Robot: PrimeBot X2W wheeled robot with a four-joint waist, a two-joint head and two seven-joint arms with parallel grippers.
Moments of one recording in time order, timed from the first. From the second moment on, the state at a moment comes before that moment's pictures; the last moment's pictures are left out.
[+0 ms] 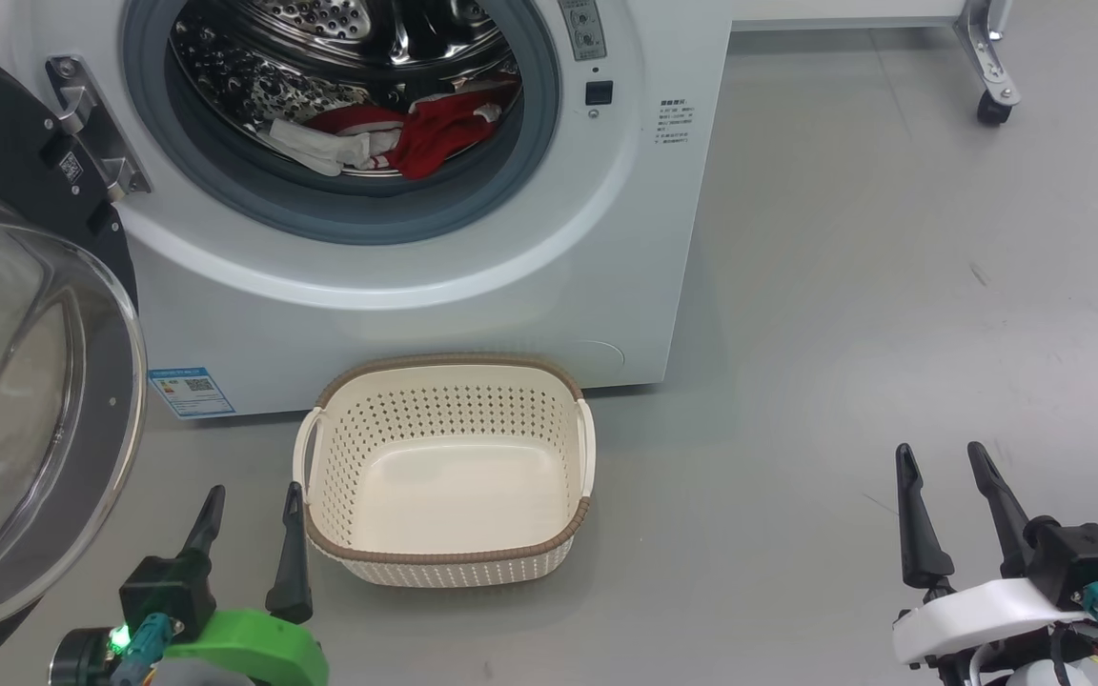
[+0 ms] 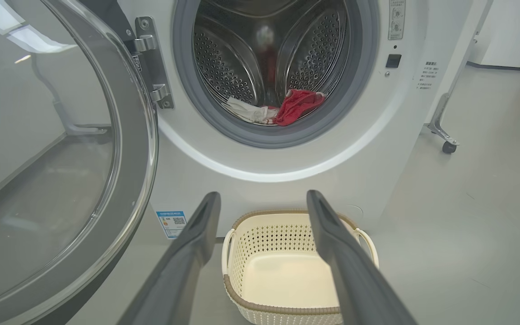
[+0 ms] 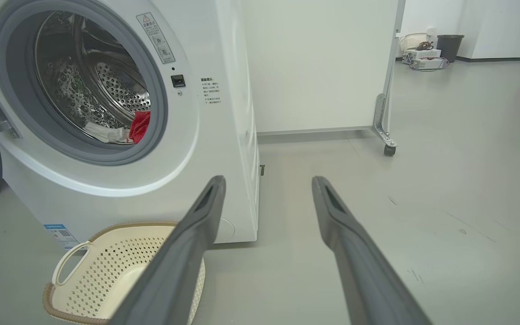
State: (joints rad) left arm 0.01 0.06 -0.17 0.17 -0.32 0.09 -0.15; right arm 0.06 -0.06 0.02 0.17 0.26 0.06 -0.25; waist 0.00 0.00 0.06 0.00
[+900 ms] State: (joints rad) left arm 0.02 0.06 -0.17 0.12 -0.33 0.10 -0.14; right arm 0.07 -0.06 0.02 0.15 0.25 0.05 -0.25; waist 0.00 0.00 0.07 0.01
